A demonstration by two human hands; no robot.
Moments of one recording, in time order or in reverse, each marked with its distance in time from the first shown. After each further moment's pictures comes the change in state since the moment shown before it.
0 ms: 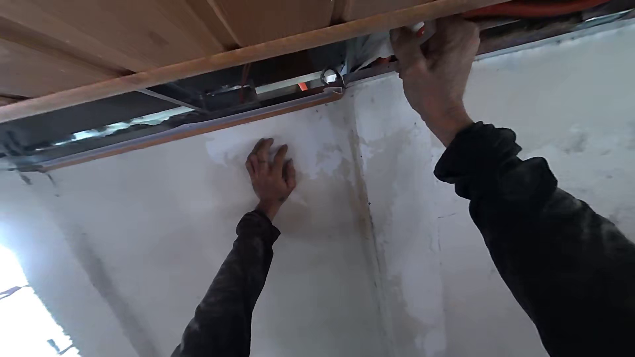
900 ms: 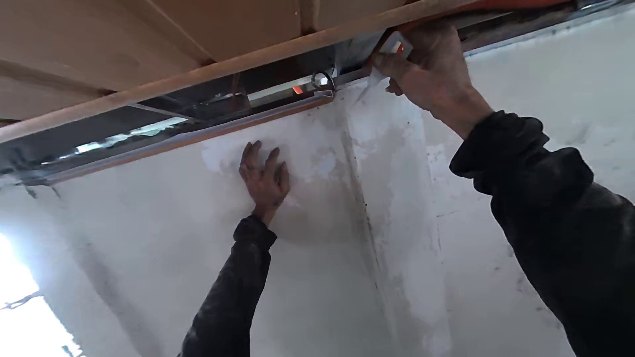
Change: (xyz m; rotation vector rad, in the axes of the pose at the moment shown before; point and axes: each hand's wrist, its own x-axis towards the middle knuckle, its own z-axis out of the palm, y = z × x) left_hand -0.003 0.005 -0.011 -0.027 -0.009 0.012; right_hand 0.008 0.008 -0.030 0.012 -0.383 0.262
